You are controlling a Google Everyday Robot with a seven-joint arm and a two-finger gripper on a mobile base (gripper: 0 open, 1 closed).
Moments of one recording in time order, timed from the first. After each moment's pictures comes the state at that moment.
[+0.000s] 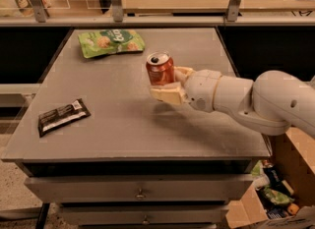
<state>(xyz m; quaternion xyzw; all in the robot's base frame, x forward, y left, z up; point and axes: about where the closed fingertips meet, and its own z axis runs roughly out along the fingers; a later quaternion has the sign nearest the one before) 0.559 -0.021 0.875 -0.41 0.65 0.28 0.58</state>
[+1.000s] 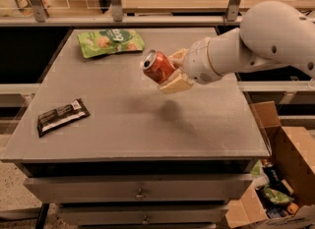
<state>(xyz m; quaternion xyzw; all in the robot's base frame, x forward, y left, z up) 0.577 -0.033 0.876 -0.61 0.65 0.13 0.43</state>
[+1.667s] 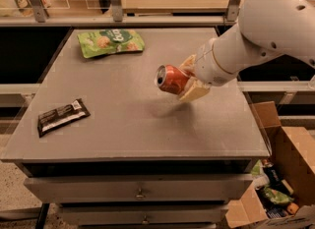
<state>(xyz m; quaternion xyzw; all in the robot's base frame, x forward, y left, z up) 0.561 -0.072 0.859 -0.70 0.64 0.04 0.32</state>
